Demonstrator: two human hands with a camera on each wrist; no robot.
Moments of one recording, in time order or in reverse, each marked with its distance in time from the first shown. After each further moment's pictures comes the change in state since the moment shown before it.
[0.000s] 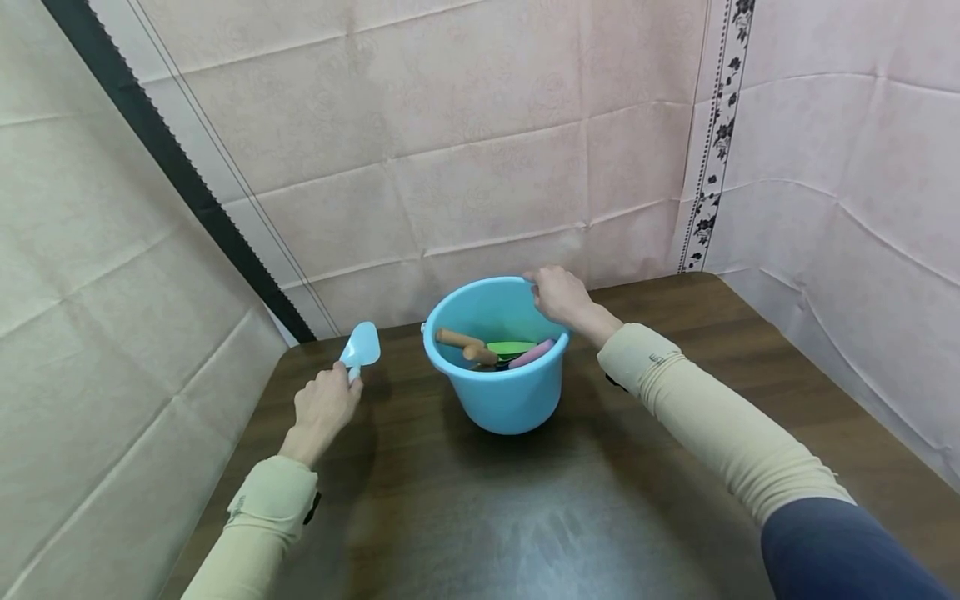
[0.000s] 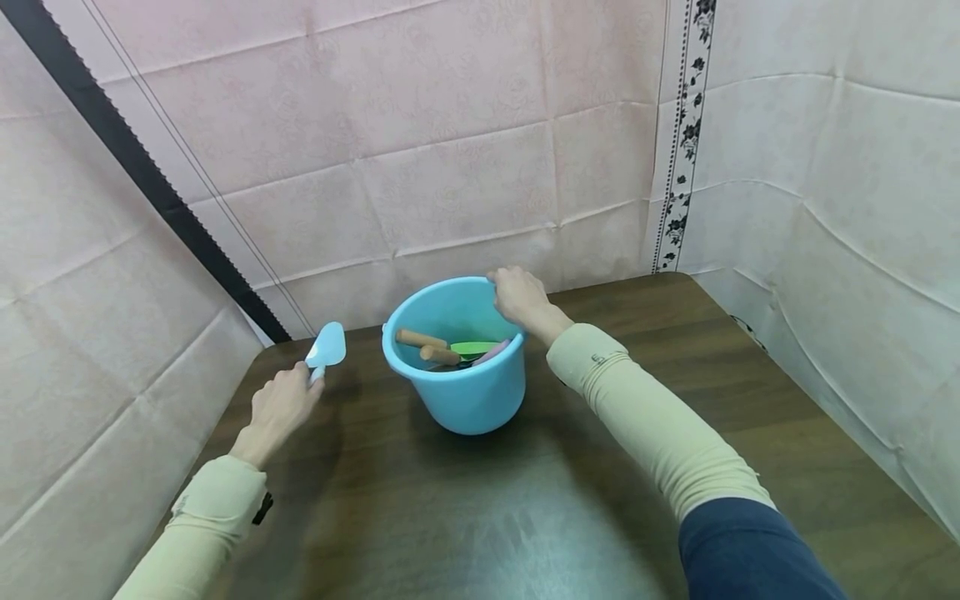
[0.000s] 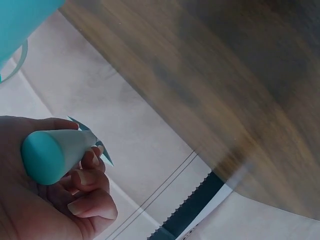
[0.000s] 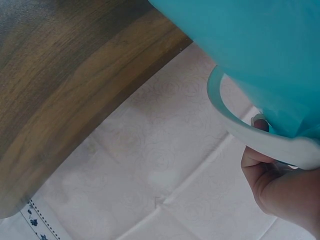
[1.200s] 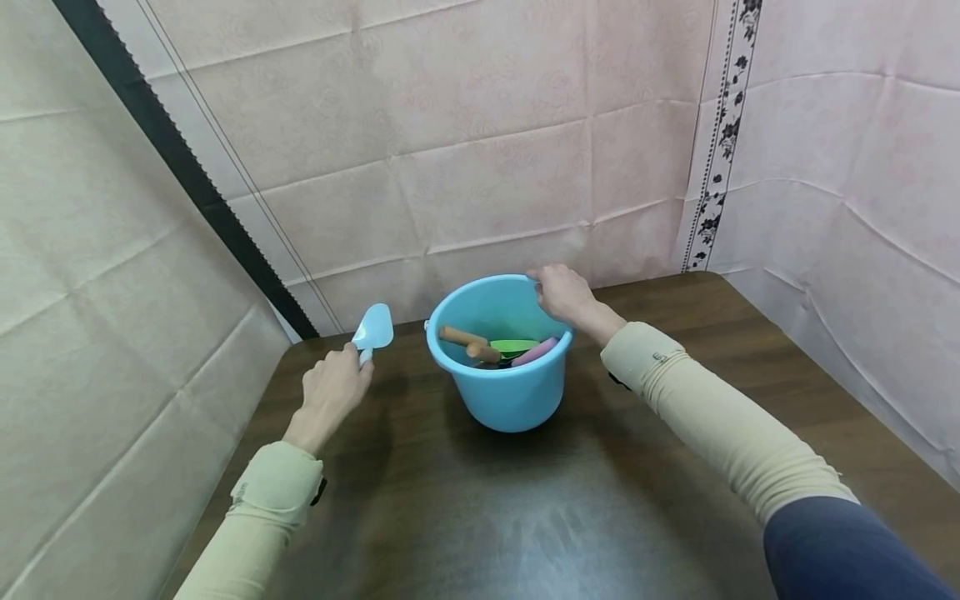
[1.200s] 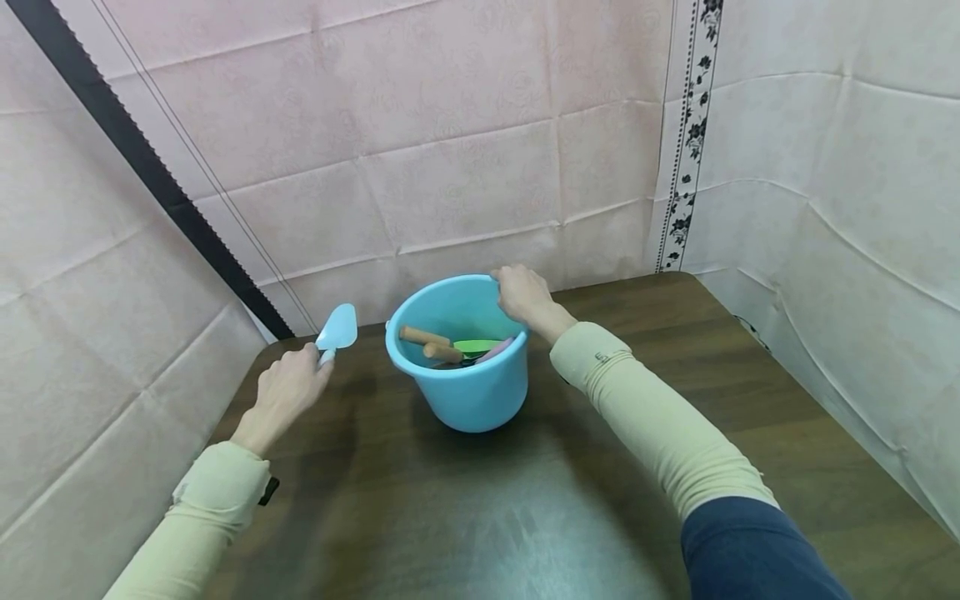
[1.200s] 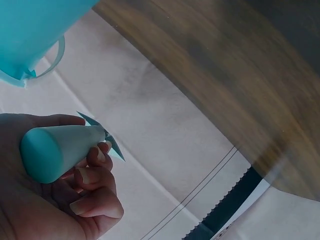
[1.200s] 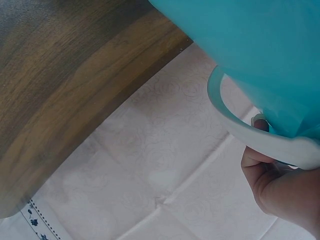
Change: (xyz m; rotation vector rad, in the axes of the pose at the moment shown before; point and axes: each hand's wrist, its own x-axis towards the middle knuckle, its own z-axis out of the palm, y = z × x) left_hand 0.002 0.026 -0.024 0.014 0.039 0.047; right_hand 0.000 -0.001 -0.001 0.014 -0.002 -0.009
